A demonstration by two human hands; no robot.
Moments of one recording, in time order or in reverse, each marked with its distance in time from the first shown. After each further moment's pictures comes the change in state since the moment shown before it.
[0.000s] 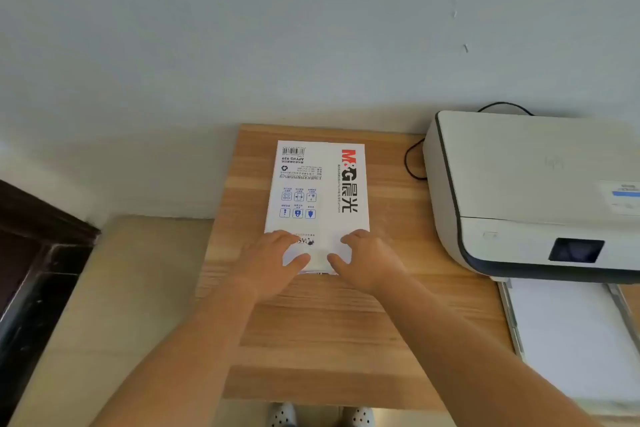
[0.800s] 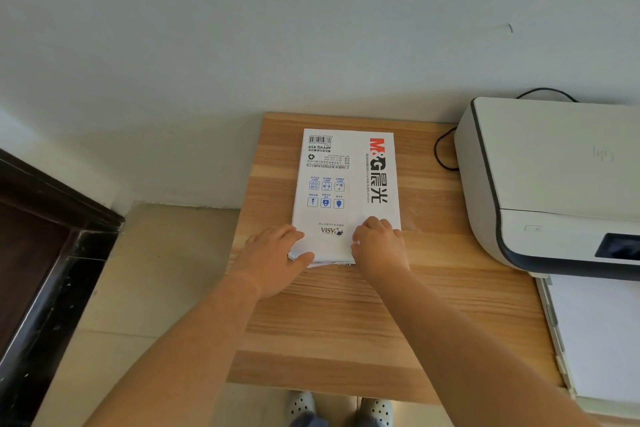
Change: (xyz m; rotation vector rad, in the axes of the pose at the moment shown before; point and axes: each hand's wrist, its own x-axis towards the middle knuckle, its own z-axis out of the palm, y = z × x) left_hand -0.014 -0.046 -0.006 0.088 0.004 0.027; right_hand 0.030 -0.022 0.044 -0.175 0.166 0.005
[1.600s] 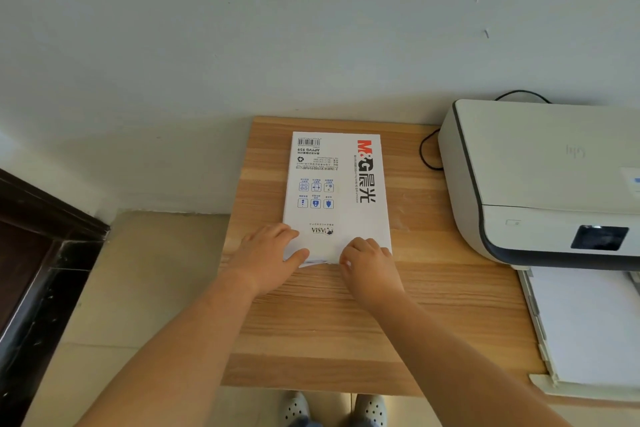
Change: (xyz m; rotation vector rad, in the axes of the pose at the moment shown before) left_hand 0.004 0.006 -0.002 0.026 0.011 0.030; right_hand -0.040 0.001 0.016 0.095 0.153 -0.153
